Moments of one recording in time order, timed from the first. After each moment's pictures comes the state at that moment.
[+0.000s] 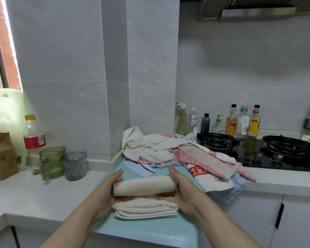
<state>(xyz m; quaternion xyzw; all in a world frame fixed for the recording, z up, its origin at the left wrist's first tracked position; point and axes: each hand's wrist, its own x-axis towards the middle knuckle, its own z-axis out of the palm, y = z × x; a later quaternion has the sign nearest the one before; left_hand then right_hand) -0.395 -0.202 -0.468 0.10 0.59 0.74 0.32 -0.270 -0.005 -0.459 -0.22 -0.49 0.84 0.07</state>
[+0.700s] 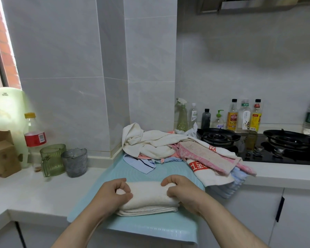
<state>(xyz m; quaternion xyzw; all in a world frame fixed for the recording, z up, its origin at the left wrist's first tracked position) -0.380 -0.208 -0.491 0.25 0.81 0.52 0.09 -0.255 -0.004 -0.472 -0.19 -0.79 0.58 0.08</state>
